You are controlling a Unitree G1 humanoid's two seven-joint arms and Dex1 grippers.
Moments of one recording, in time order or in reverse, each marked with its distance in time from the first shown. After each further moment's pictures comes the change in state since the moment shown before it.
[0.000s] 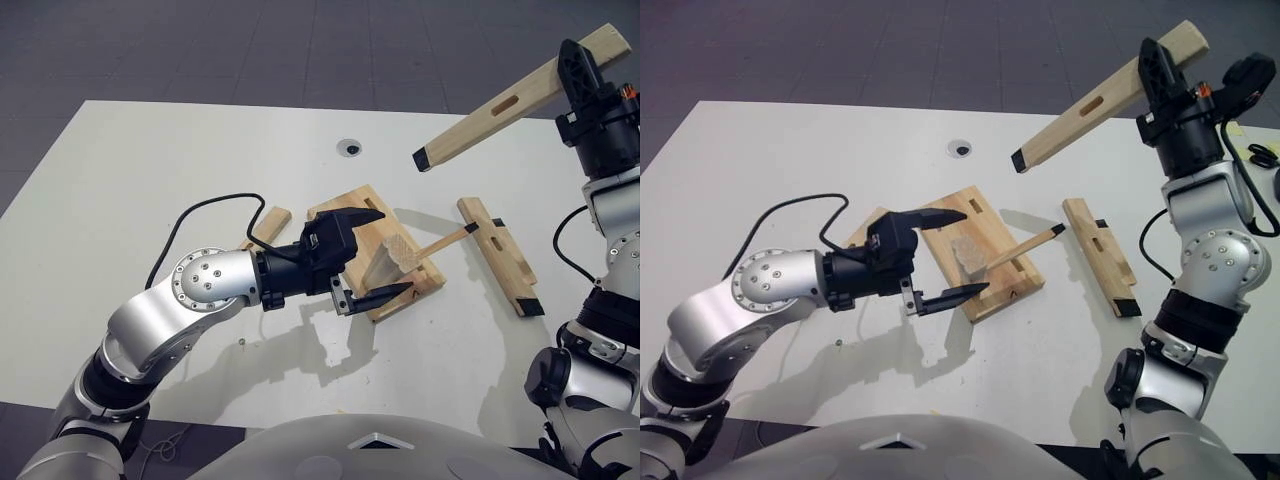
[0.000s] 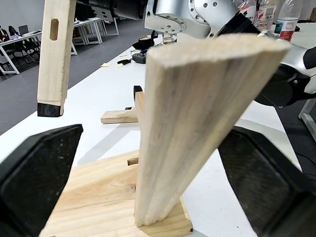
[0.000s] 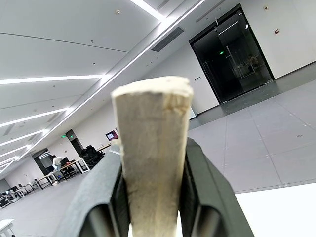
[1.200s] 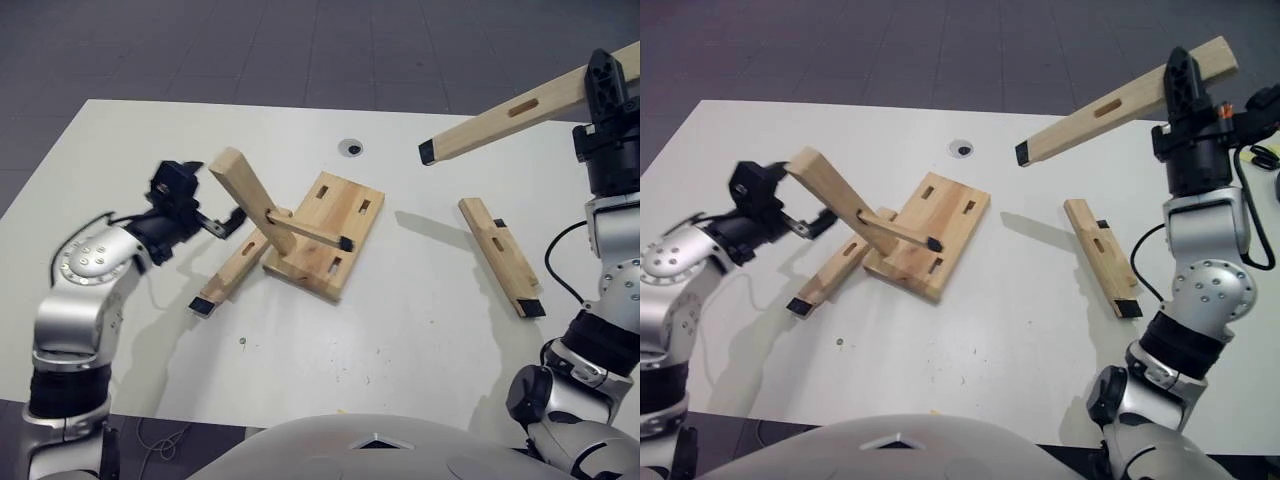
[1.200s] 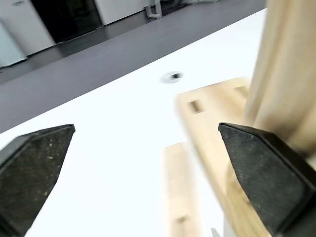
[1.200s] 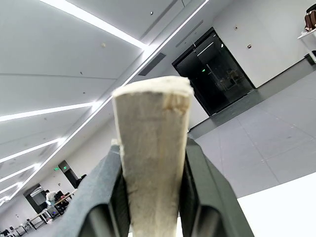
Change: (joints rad) left arm 0.195 0.001 0.407 0.205 0.184 -0.073 -0.045; right arm 0.075 0.088 -0.053 -0.130 0.099 -0.043 -0.140
